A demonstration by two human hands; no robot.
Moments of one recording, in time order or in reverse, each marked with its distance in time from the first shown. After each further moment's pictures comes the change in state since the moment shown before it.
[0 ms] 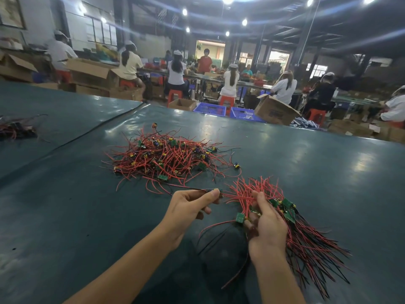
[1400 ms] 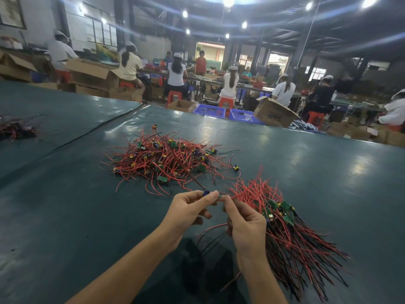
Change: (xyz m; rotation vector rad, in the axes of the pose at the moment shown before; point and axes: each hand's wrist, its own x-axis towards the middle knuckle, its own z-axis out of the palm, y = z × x) left_hand 0.000 0.001 0.000 -0.025 -0.015 -0.061; right_hand -0.021 0.017 0.010 -0.267 -0.345 -0.230
